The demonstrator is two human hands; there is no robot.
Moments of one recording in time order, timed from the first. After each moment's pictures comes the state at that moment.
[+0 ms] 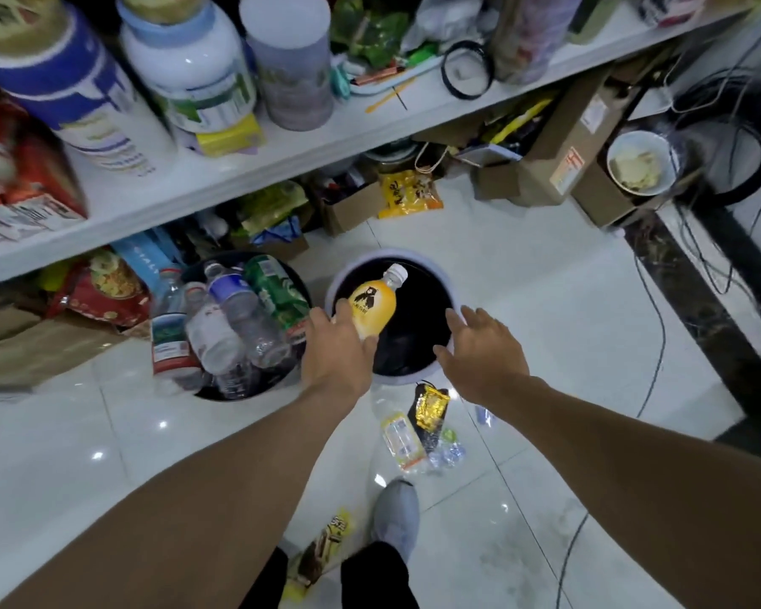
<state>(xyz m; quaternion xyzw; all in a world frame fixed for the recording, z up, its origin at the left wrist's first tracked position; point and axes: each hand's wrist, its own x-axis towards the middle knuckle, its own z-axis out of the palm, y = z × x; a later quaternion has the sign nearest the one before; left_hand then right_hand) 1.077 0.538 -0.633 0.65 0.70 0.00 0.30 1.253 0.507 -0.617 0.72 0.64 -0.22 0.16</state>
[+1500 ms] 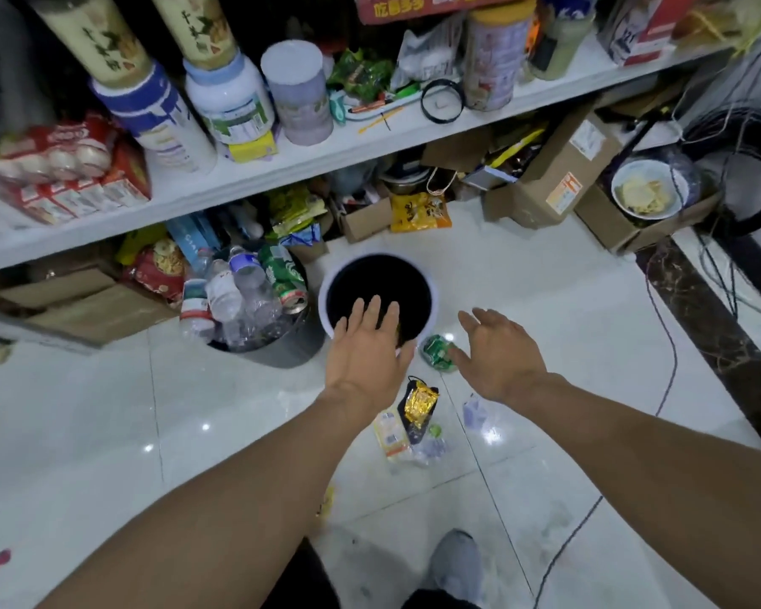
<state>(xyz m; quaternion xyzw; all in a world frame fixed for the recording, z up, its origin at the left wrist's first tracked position) 1.175 0.424 -0.552 0.76 0.62 -0.10 0.17 1.352 0.420 -0.554 0.67 0.70 -0.22 0.12</state>
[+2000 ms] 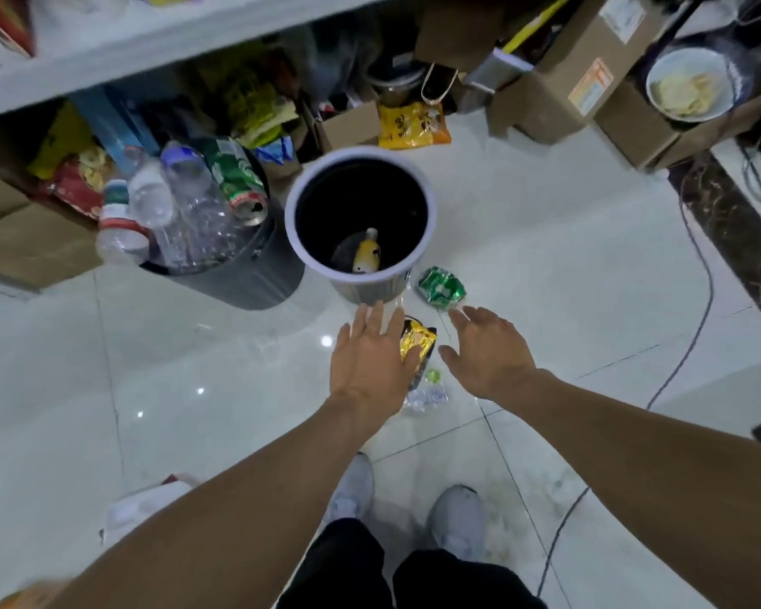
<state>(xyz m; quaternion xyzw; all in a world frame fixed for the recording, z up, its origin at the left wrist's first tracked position) 1.193 0.340 -0.724 0.75 0.61 -0.14 0.21 1.352 0.345 -0.725 0.66 0.70 -0.23 0.15</state>
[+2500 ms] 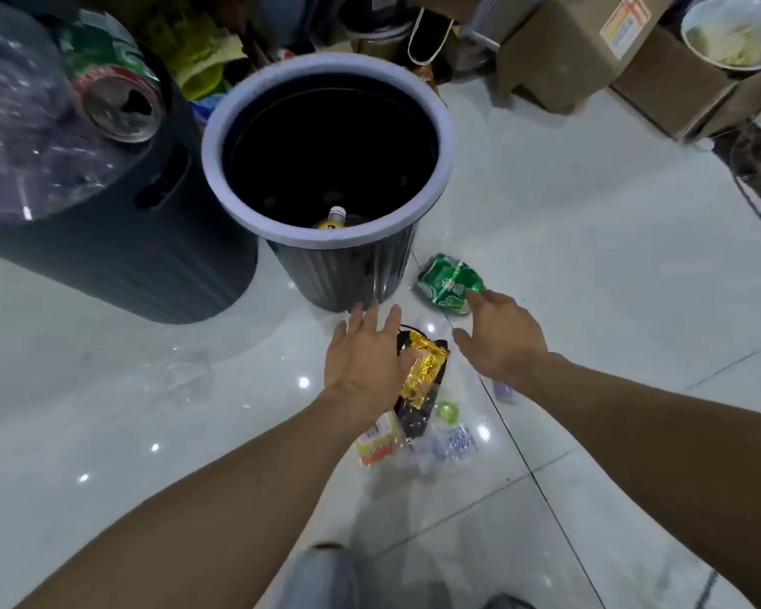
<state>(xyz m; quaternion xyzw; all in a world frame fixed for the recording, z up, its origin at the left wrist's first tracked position) 1.194 0.393 -0.980 0.78 0.59 -0.10 0.16 1.369 0.397 -0.956 0.73 0.65 -0.19 0.09</state>
